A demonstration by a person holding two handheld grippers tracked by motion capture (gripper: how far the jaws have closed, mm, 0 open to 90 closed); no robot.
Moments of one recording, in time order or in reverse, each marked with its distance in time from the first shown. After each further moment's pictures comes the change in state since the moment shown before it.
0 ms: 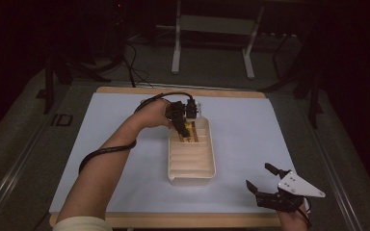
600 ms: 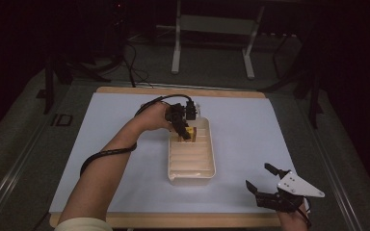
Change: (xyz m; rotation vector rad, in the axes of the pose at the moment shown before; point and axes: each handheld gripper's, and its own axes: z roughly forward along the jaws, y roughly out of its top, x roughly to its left) left arm 0.002 -0.007 0.004 -0.057 -0.014 -0.040; right arm 0.001 0.000 0.000 0.002 0.003 -0.003
